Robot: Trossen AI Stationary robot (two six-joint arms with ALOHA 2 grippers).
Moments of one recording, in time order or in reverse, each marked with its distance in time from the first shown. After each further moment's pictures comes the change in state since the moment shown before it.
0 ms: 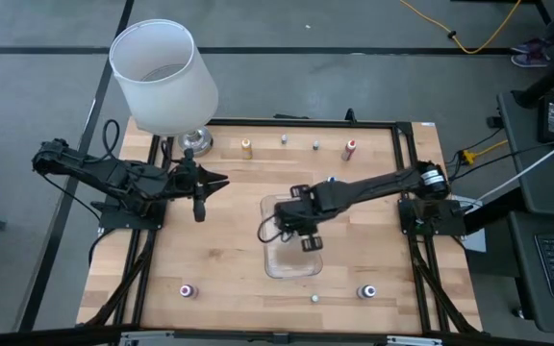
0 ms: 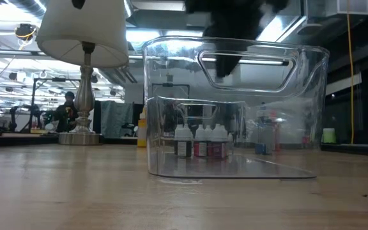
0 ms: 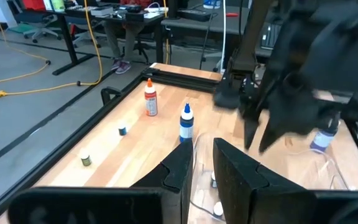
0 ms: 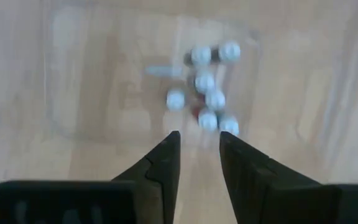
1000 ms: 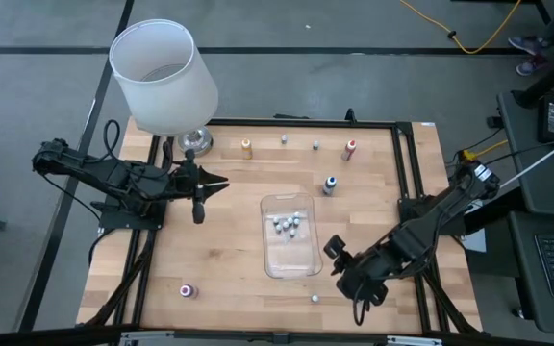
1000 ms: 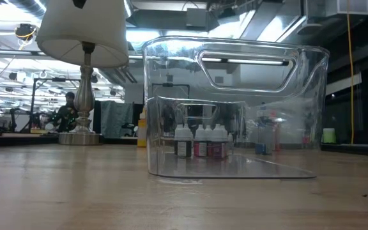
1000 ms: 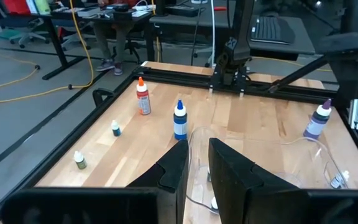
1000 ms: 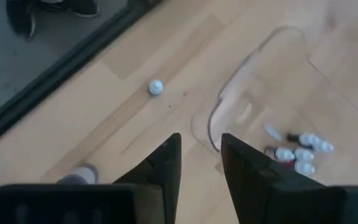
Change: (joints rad) left arm 0.000 0.000 0.000 -0.014 0.029 0.053; right arm 0.481 -0.341 -0.256 0.194 0.033 -0.182
